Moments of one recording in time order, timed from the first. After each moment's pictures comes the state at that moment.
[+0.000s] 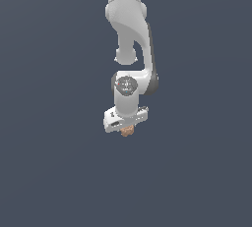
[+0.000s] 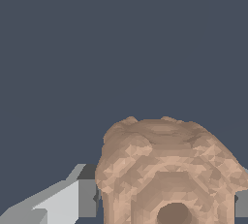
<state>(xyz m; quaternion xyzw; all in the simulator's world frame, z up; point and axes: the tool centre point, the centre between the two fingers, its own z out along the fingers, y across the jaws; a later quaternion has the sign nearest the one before) 0.015 0.002 0.042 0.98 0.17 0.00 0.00</state>
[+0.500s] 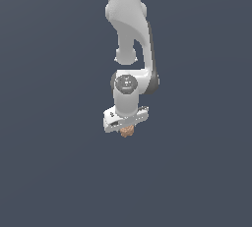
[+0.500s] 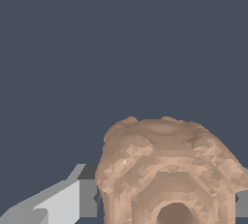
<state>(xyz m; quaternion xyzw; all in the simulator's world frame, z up) 0.021 0.001 0.050 0.98 0.17 0.01 0.00</state>
